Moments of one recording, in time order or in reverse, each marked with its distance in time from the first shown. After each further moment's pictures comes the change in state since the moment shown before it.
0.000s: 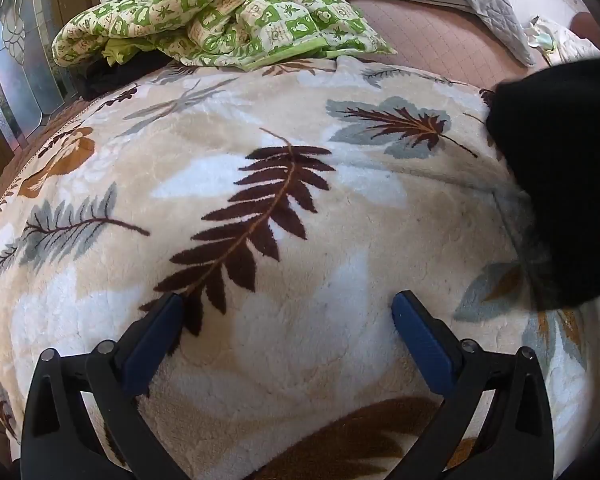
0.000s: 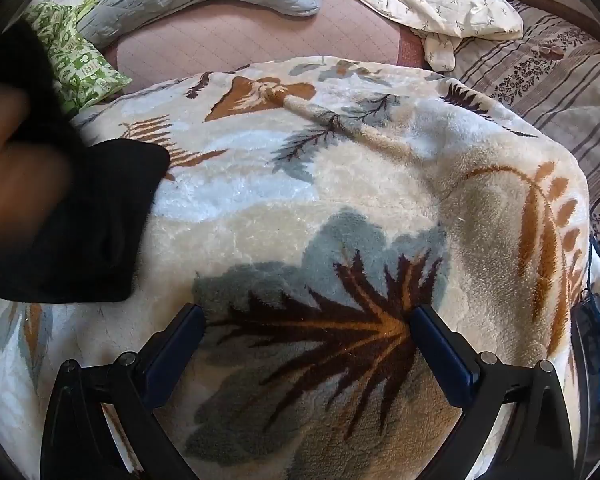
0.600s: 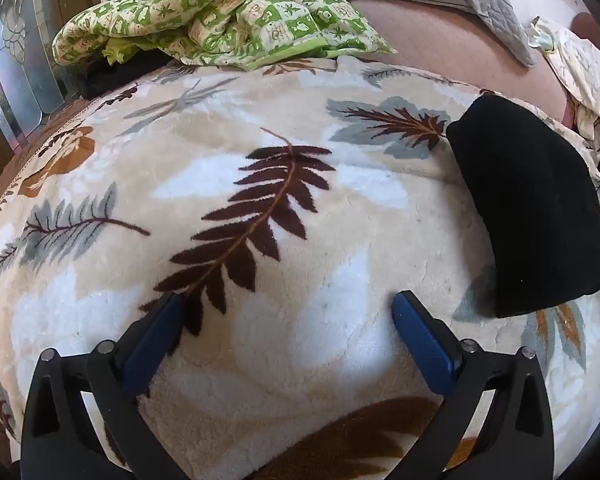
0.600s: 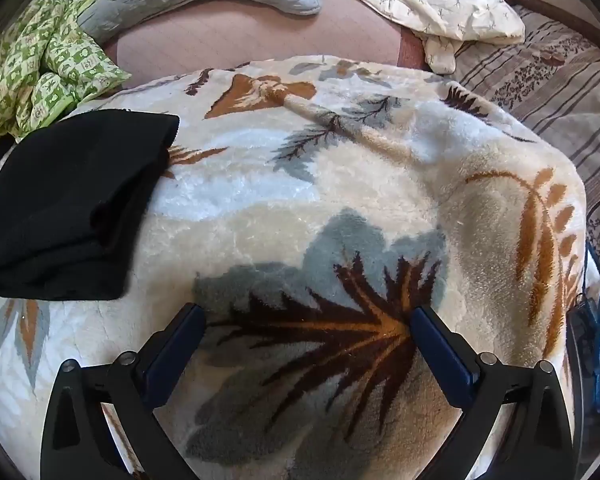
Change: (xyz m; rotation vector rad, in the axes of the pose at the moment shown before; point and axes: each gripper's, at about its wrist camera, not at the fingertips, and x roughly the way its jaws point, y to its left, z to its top) left arm 0.000 0.001 0.000 -0.018 -0.009 -0.023; right arm 0.003 -0.001 0.008 0.016 0.041 0.020
